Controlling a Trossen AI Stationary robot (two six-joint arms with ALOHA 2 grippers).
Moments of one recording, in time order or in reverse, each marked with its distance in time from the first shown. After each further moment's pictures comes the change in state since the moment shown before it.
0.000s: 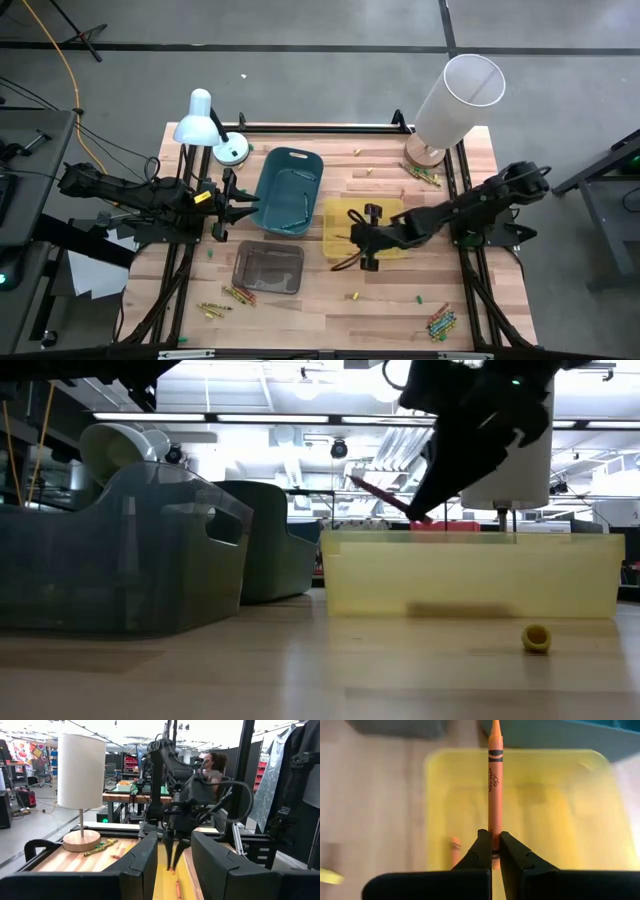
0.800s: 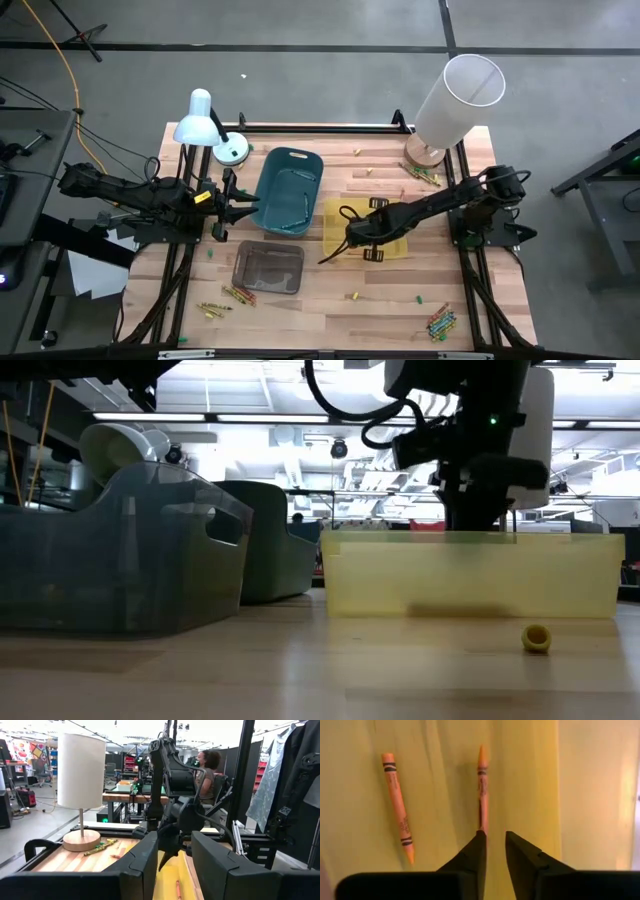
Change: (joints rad) left arm 0.000 0.000 0.000 -0.001 0.000 0.000; right arm -0.080 0.173 0.190 -0.473 -0.065 0.070
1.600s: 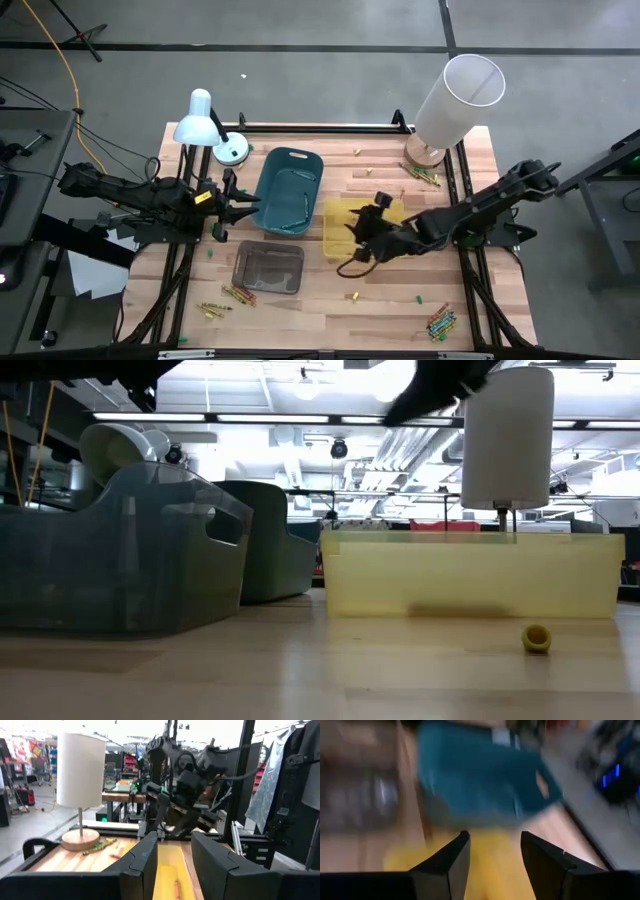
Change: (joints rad) left arm 0.000 0.003 0.000 0.005 0.000 -0.008; right arm 0.178 -0.265 -0.137 0.648 0.529 -0.141
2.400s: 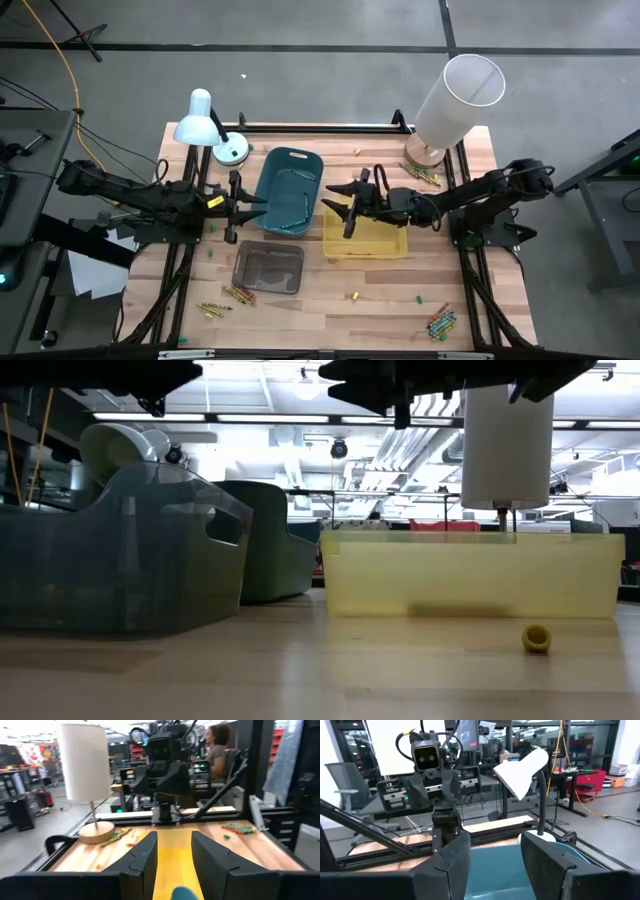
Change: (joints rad) left arm 0.001 0.117 0.000 0.032 -0.045 0.124; right arm -0.264 0.027 -0.275 1.048 -0.399 -0.148
